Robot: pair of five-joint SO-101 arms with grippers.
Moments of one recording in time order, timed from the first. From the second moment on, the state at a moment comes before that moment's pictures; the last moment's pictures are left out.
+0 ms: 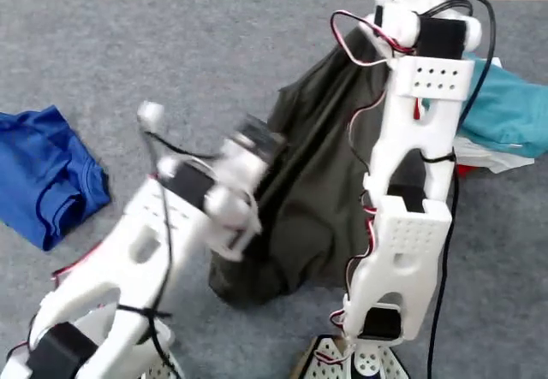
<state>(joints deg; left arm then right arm) 33.5 -27.2 36.5 78.5 -13.8 2.1 35.1 -72.0 85.1 32.2</state>
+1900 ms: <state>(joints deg) -1.2 31.8 -34.1 75.7 11.8 14.1 2.3 -10.4 89.8 53.0</state>
